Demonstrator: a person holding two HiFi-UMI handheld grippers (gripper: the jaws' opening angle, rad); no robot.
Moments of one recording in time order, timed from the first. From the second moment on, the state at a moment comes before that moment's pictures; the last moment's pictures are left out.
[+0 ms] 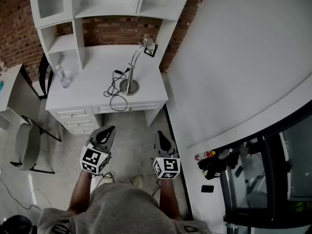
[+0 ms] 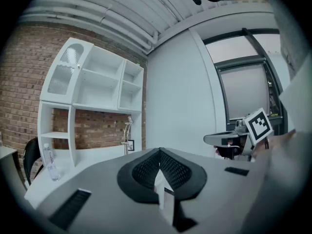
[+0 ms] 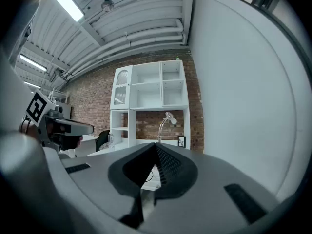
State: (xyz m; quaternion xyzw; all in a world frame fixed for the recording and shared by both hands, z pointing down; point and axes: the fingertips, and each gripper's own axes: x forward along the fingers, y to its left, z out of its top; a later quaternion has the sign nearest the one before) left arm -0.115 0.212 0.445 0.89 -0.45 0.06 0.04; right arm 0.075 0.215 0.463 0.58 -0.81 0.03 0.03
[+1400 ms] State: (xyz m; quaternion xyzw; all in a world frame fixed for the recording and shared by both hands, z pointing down) left arm -0.223 0.186 0.476 0.89 -0.44 0.08 0.05; right arm -0.009 0.199 0.474 0.61 -0.79 0.03 0.04
